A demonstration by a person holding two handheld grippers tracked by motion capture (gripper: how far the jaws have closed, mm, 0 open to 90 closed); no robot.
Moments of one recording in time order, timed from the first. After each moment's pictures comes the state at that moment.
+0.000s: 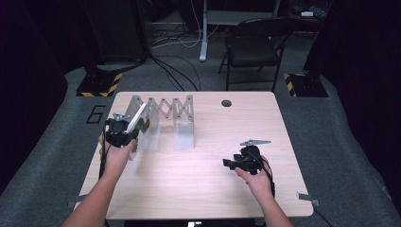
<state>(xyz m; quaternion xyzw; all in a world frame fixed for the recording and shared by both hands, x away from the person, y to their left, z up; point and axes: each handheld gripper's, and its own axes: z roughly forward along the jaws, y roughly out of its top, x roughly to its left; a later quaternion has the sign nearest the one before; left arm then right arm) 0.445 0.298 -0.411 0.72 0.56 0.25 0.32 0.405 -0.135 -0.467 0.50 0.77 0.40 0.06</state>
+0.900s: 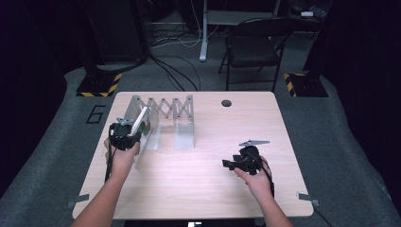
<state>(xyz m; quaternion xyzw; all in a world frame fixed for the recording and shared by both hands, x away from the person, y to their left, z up) 0.452 0.294 -0.435 0.71 0.58 0.26 0.31 0.407 -0.134 -0.470 0.49 0.77 0.40 0.06</state>
